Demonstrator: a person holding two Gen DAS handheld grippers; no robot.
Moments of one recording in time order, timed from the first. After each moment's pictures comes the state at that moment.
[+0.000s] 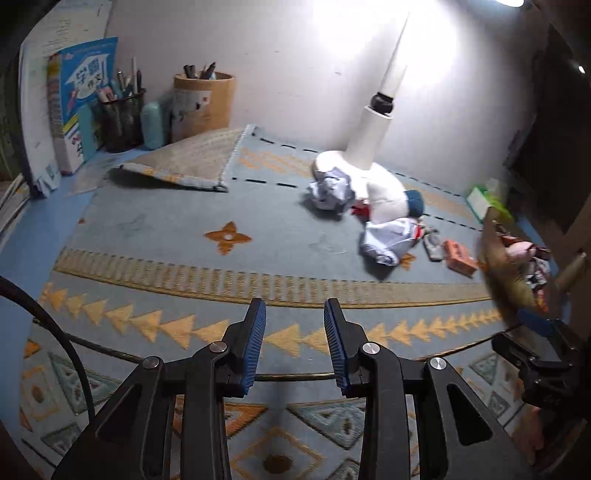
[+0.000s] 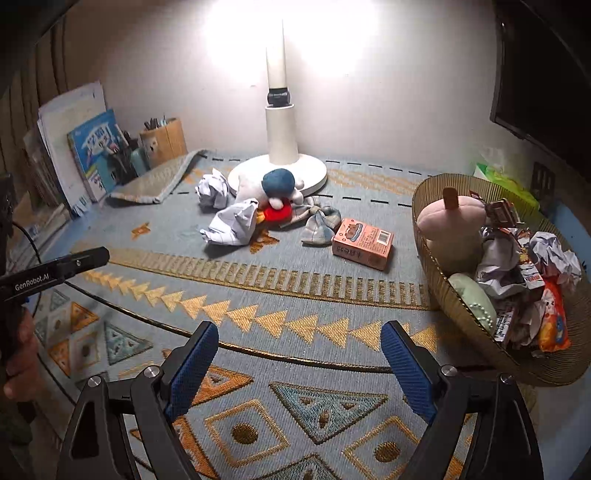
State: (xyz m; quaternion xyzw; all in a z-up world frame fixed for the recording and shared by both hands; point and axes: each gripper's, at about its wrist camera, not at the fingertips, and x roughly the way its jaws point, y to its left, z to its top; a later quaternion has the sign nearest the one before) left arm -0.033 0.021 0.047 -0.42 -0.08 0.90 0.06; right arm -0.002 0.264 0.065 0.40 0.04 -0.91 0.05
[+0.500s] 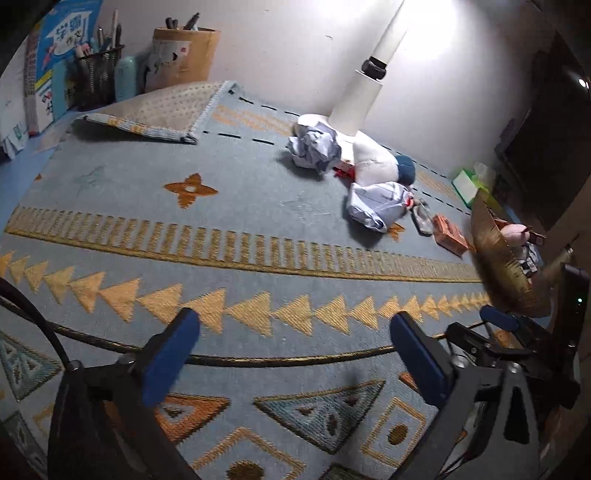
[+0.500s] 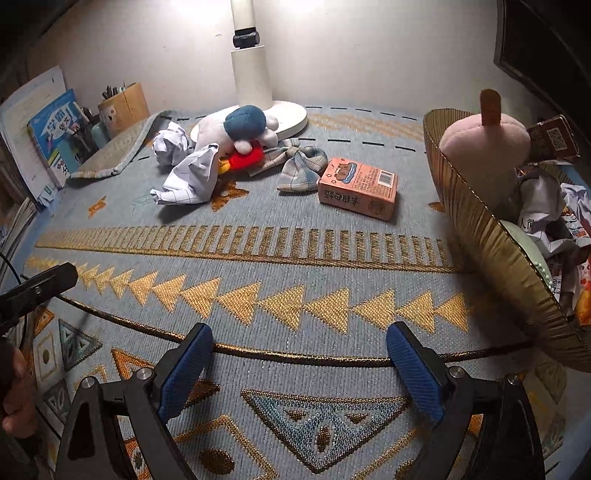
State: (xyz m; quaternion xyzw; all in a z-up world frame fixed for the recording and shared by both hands) left arm -0.031 0.029 0.018 -0.44 -0.11 0.88 0.13; right arm -0.028 0.272 0.025 0.47 0.02 -0.88 0.03
